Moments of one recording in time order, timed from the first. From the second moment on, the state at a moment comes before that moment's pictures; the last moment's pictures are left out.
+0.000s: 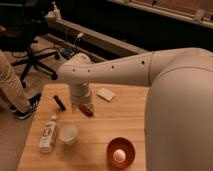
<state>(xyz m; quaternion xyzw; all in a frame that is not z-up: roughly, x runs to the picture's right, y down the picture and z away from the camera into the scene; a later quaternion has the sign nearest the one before) -0.105 0.103 0.703 -0.26 0.23 0.64 0.68</state>
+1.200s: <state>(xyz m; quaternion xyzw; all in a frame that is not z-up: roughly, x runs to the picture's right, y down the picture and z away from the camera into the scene) -0.097 0.078 0.717 -0.23 0.21 0.64 0.71</state>
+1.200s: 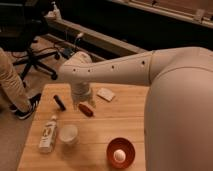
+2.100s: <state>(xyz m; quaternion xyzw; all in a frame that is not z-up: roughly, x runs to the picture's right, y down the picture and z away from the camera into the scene) -0.018 0.017 0.788 -0.21 0.13 0.68 0.69</state>
